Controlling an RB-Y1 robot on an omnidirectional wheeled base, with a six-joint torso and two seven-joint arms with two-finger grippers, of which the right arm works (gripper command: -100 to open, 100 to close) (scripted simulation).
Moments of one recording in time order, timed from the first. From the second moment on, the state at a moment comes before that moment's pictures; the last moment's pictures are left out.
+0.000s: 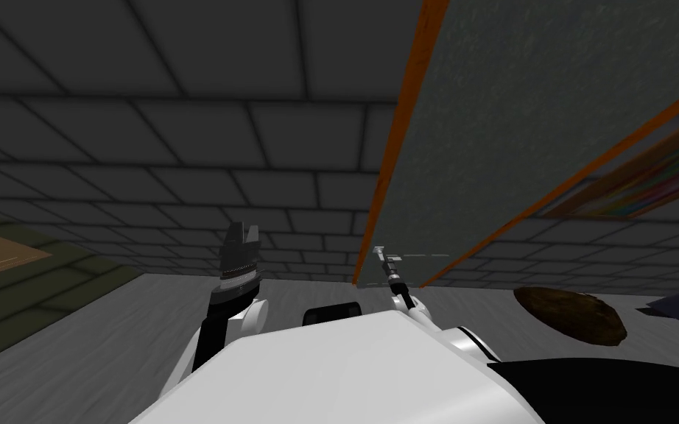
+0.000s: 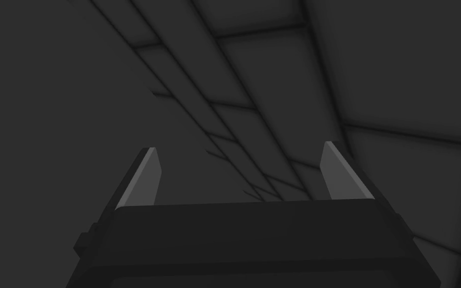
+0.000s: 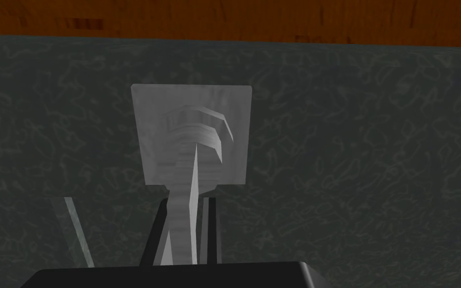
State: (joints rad) arm -0.06 -0.34 0.00 -0.54 -0.16 -0.94 -0.24
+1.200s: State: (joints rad) arm 0.00 -0.42 0.09 -0.53 -0.11 -1.05 -0.36
